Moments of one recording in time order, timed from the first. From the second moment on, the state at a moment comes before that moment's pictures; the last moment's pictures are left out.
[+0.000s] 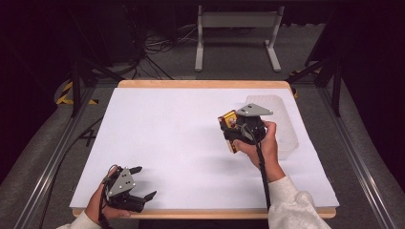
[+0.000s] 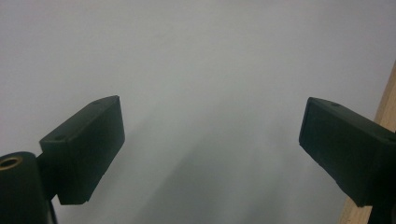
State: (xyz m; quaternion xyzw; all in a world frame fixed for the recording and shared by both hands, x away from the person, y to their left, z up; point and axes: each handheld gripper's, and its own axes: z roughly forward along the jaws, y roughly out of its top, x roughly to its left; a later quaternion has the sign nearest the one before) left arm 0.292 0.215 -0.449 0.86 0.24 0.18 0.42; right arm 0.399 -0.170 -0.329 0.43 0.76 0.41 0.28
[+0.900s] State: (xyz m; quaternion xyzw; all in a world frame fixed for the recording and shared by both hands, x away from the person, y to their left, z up) left arm 0.291 0.213 -0.450 0.86 0.23 0.18 0.41; right arm 0.425 -0.216 -0.340 0.49 0.72 0.37 0.31
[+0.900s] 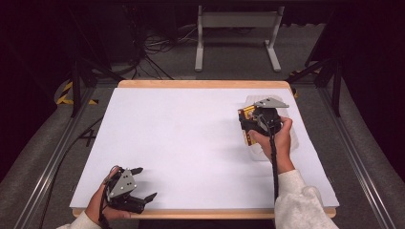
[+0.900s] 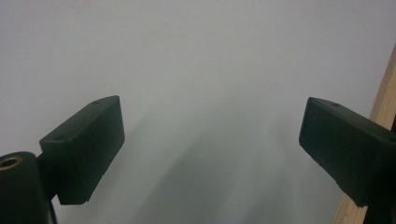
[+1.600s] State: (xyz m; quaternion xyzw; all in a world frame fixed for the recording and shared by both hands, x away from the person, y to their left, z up) left arm 0.290 0.211 -0.450 0.87 0.23 0.17 0.41; right arm 0.421 -0.258 -0.341 0.53 0.70 0.37 0.31
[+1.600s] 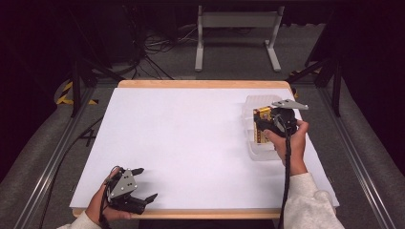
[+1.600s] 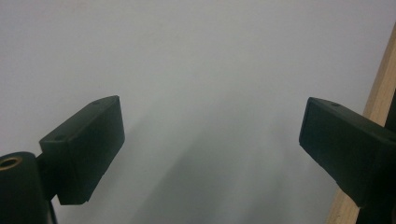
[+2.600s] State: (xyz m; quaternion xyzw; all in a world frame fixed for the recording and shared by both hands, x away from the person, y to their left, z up) left arm 0.289 0.214 -0.450 0.87 0.23 0.17 0.41; right arm 0.405 -0.268 -0.349 0.53 0.71 0.35 0.31
